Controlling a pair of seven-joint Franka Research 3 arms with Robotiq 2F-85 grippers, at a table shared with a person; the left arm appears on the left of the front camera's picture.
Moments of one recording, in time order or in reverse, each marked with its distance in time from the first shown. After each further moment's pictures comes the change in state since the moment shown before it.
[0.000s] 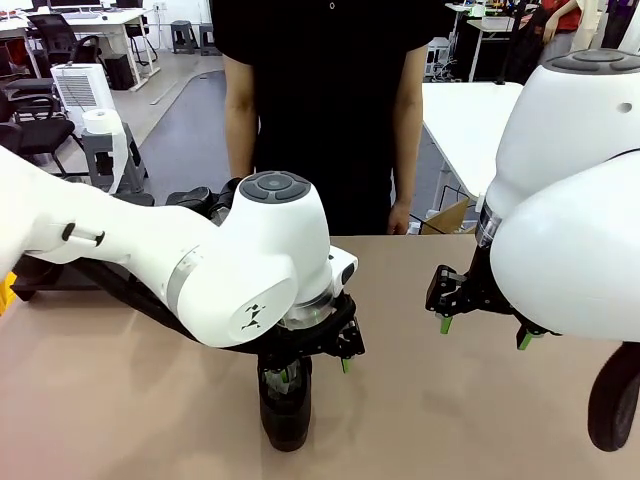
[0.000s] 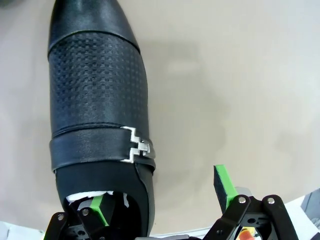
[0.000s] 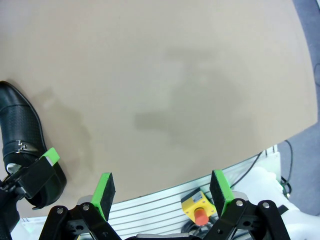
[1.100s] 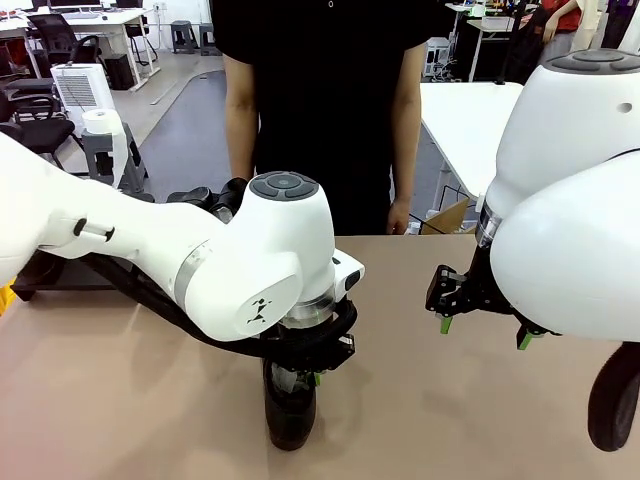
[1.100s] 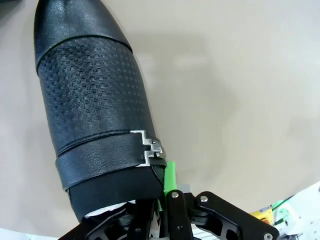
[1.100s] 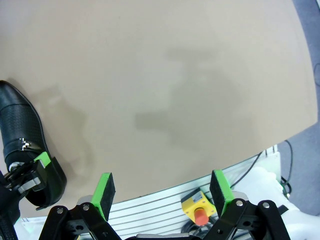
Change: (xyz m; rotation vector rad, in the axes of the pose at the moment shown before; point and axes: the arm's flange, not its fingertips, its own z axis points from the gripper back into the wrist) left arm 0.003 -0.001 -0.005 0.030 0.034 -0.129; right arm 0.000 0.000 0.000 0.000 0.000 0.000
